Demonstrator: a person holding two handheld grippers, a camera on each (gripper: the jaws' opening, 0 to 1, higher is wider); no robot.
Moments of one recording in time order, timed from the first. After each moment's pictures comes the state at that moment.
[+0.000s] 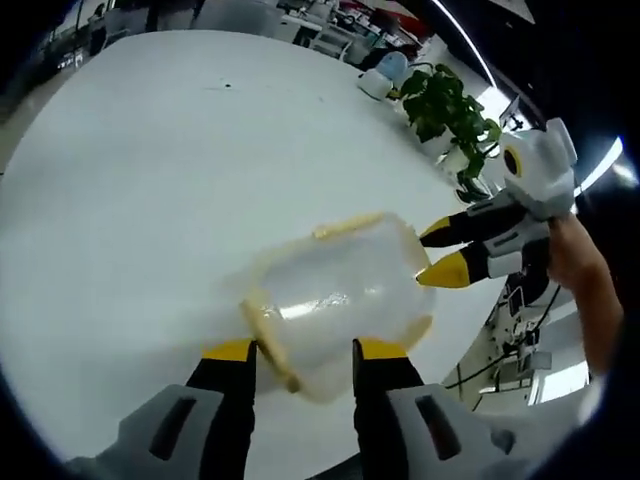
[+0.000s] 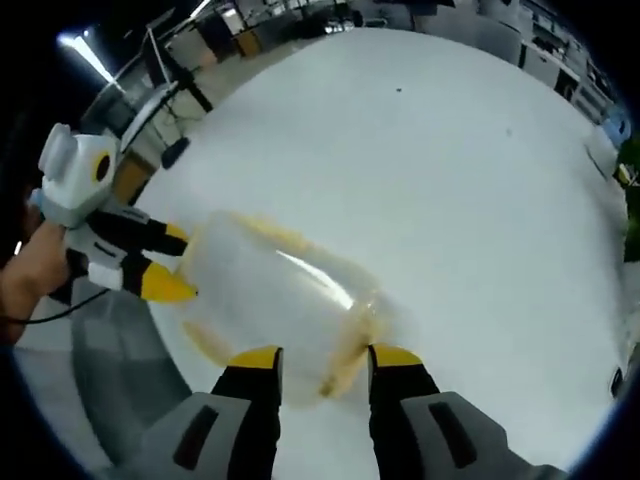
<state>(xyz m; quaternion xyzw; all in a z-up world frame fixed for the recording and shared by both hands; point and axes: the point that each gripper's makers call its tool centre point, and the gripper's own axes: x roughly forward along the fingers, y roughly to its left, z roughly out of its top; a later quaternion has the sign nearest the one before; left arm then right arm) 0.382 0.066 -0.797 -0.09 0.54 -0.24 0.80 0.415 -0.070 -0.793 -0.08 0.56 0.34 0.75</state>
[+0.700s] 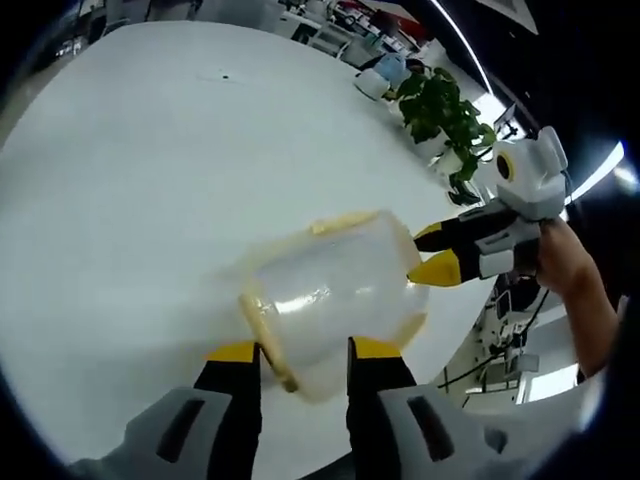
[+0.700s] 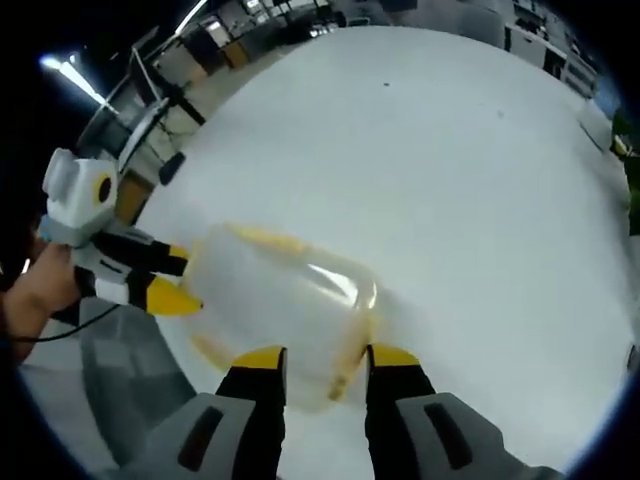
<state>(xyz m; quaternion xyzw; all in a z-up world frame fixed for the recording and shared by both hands) 0.379 0.064 -0.800 -0.12 0.55 -0.26 0.78 0.413 -0.068 -0.796 -0.04 0.57 0.33 0.75</state>
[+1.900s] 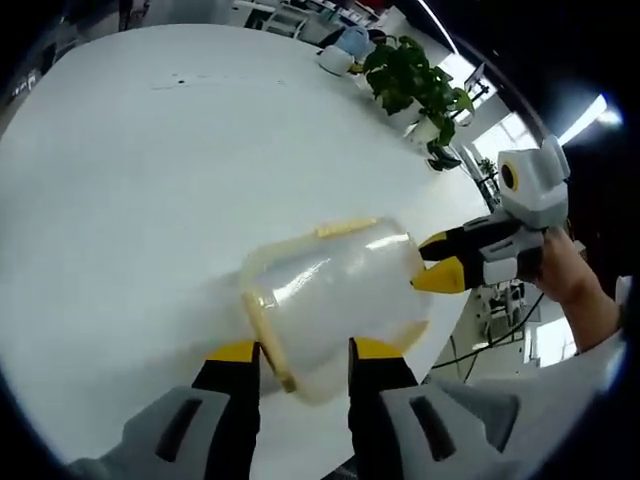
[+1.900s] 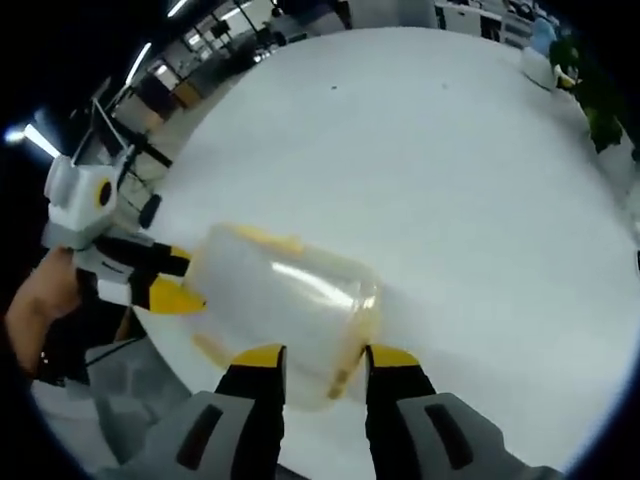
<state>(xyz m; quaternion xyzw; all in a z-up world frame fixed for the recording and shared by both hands) 0.394 0.062 -0.799 -0.06 0.56 -0.34 0.76 0.392 -0.073 -0.796 0.04 0.57 0.24 0.79</state>
